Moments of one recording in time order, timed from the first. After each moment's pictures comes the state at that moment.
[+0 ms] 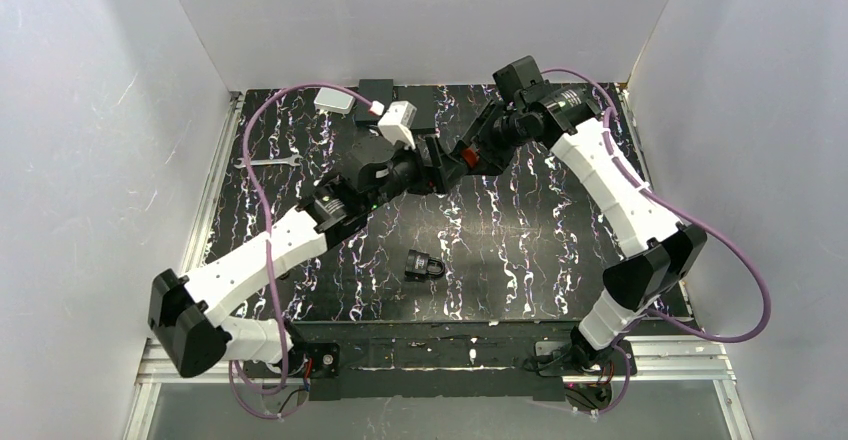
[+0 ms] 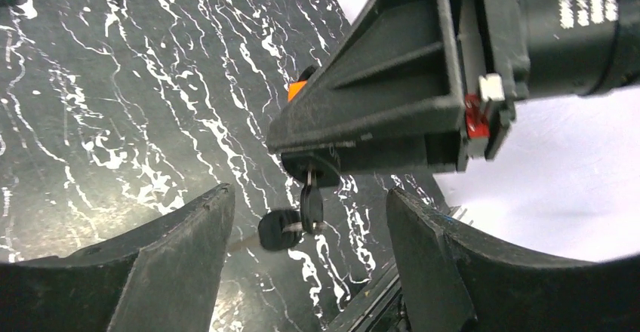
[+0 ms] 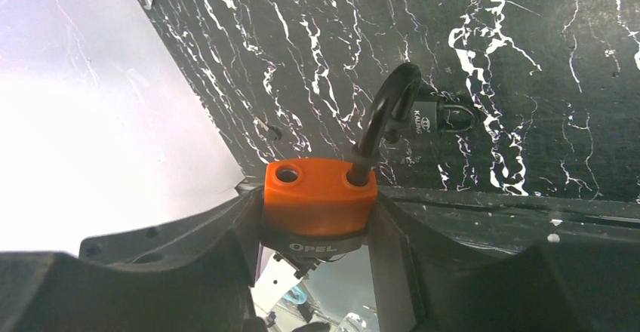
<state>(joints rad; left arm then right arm) -0.82 1.27 1.13 -0.10 -0.04 -0.61 0.57 1.66 1.91 -1.20 -0.21 1.12</state>
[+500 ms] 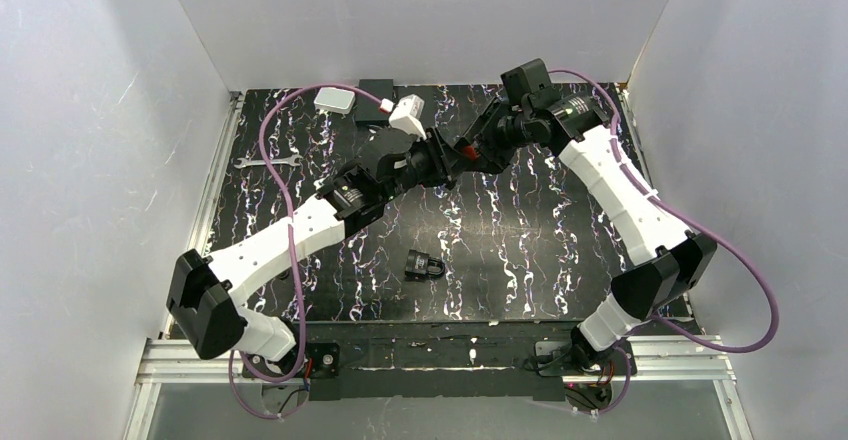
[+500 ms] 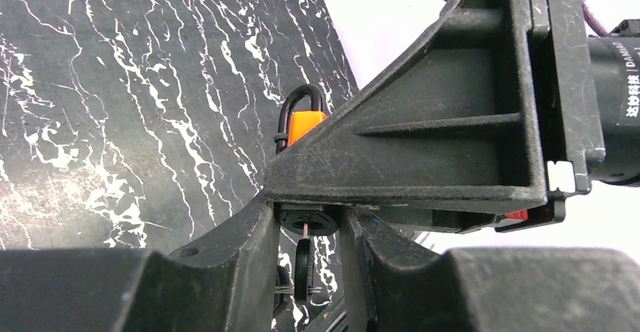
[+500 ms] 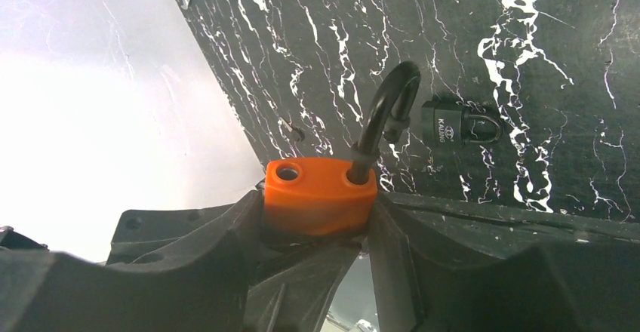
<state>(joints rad) -0.82 1.41 1.21 -0.06 -0.06 -0.77 0.56 1.60 1.82 -1.09 -0.25 1.14</state>
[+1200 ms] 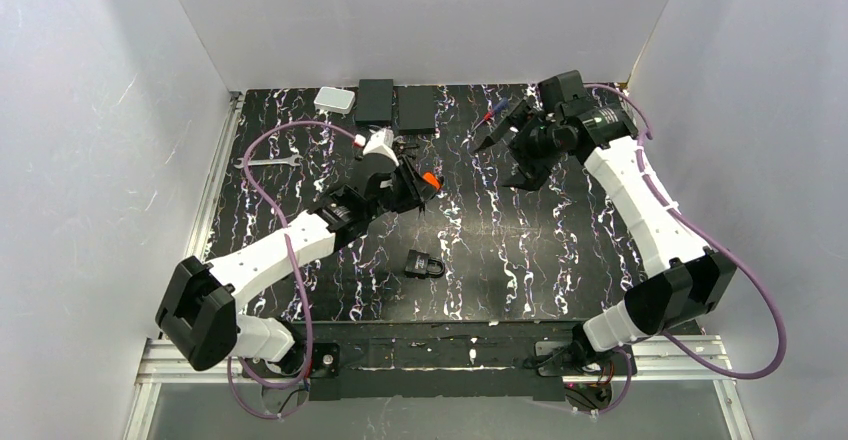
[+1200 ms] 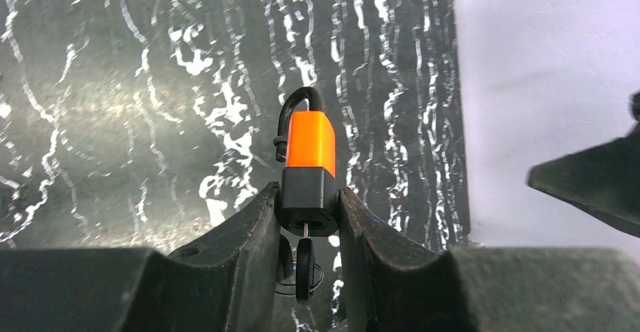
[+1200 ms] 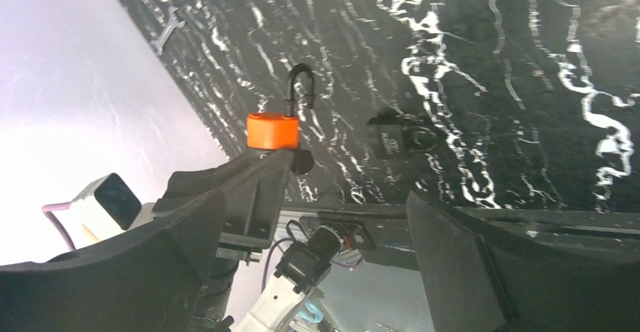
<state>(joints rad) -0.73 1.34 0.96 -0.09 -0.10 -0.87 0.41 1.49 1.65 -1.07 -0.28 1.09</state>
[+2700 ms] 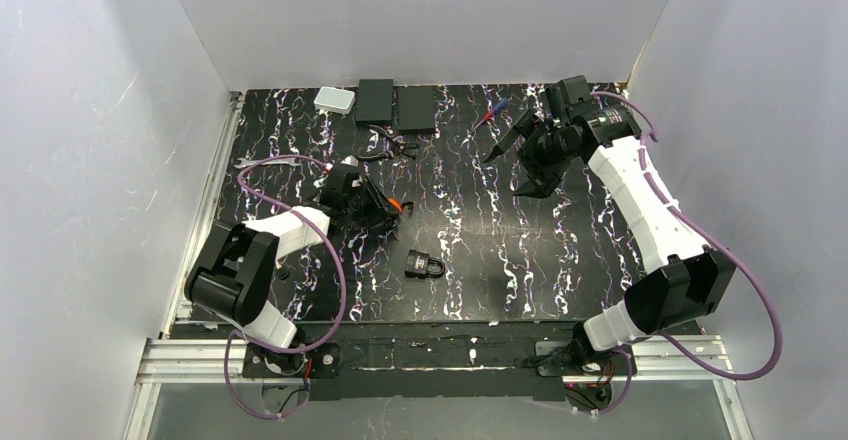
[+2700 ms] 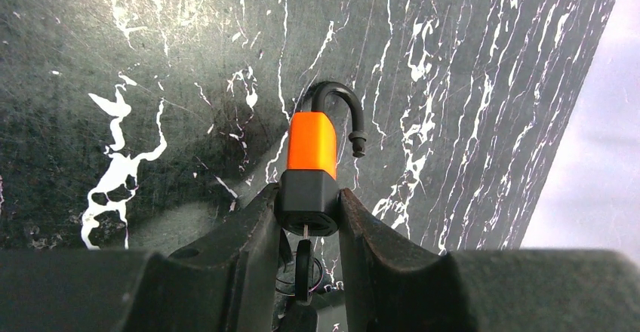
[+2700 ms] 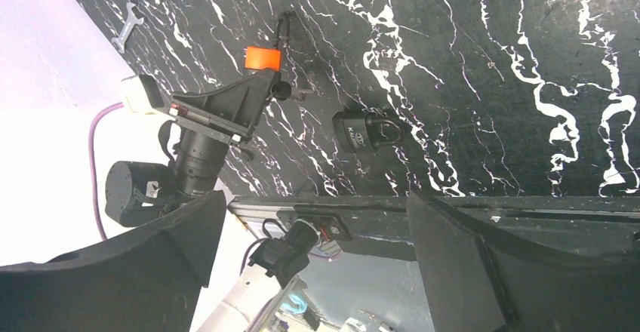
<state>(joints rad) -0.39 1.57 0.73 0.08 0.19 -0.89 0.33 1.48 1.59 -1.14 -0.30 1.01</state>
